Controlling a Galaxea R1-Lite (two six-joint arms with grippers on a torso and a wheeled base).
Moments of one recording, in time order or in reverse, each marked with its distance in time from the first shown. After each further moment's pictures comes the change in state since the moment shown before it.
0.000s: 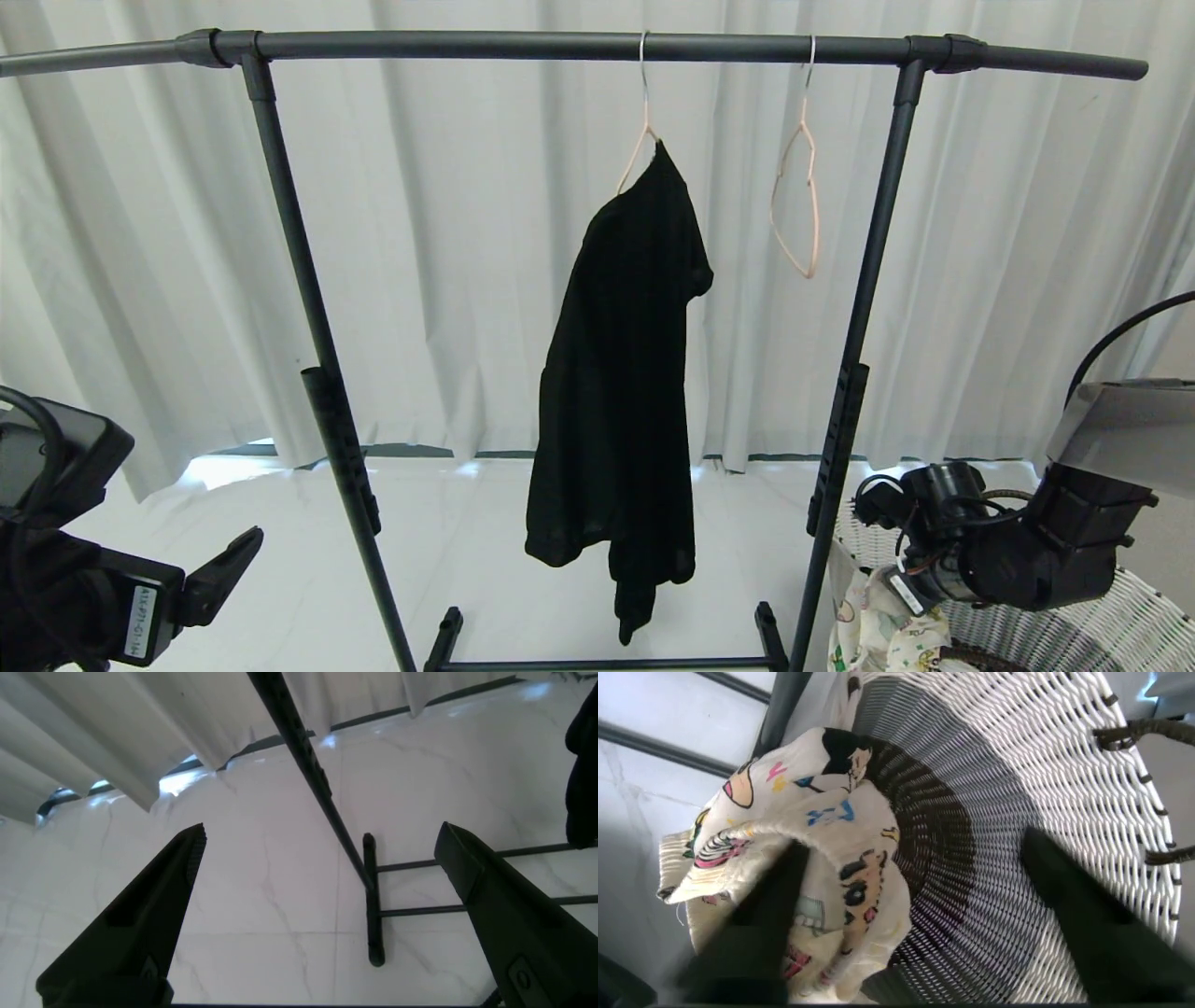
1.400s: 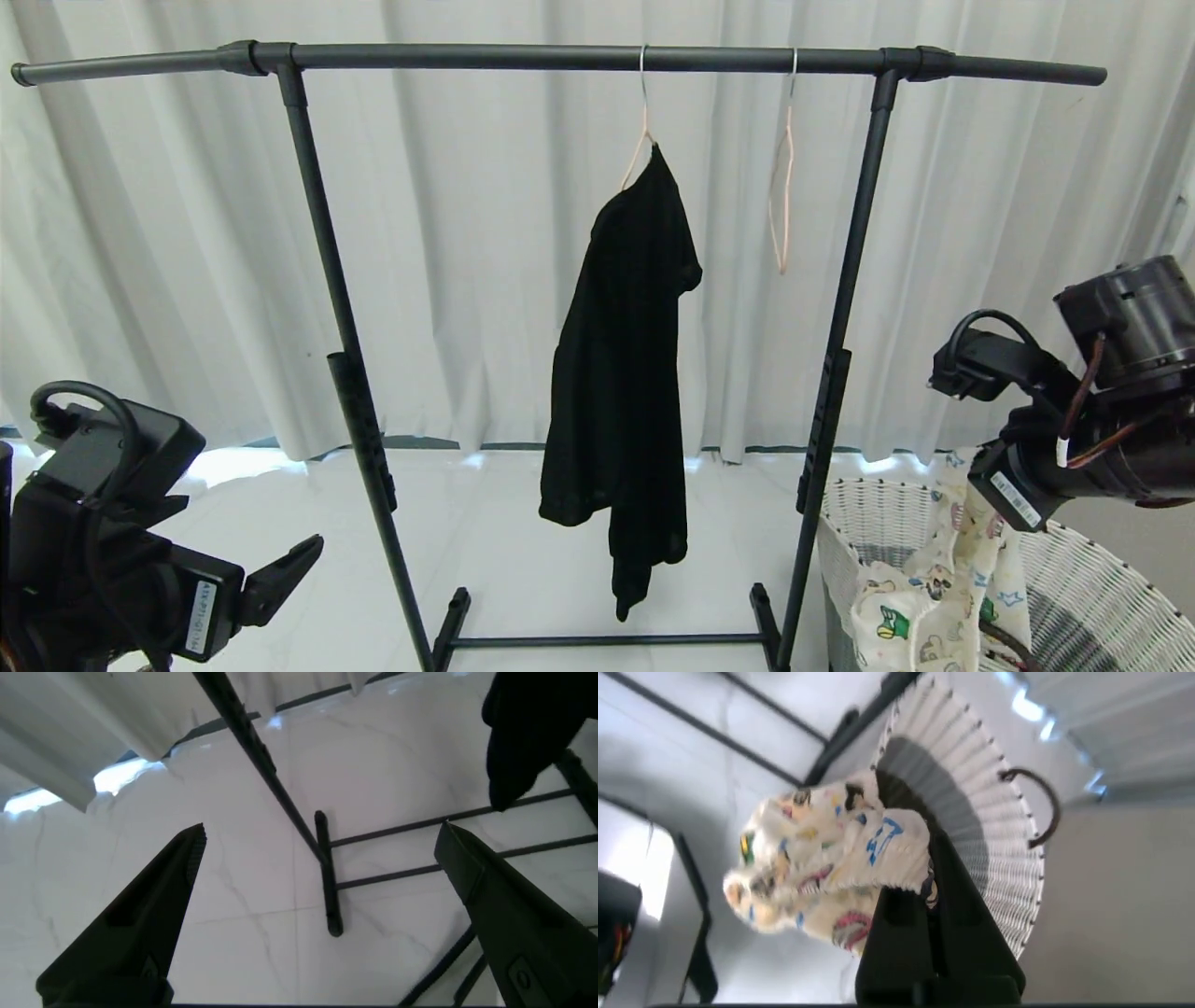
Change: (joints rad) left arm -0.003 0.093 0.002 -0.031 -0.146 -0.060; right arm 0.208 -0.793 -0.307 0.923 0.050 0.002
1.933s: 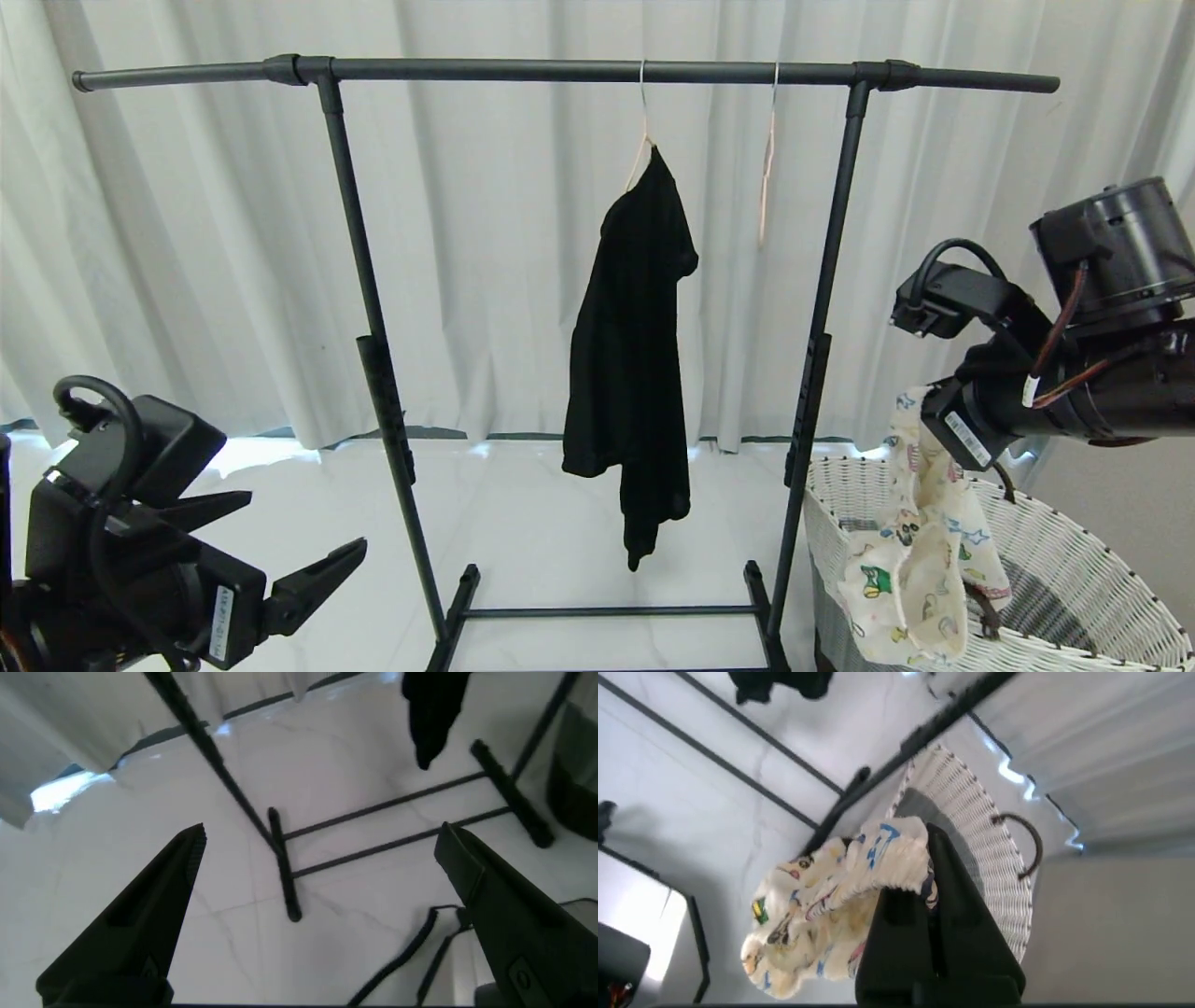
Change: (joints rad) left arm -0.001 0.006 0.001 -0.057 -0.236 -0.021; right arm 0.113 0.042 -0.175 0.000 0.000 0.004
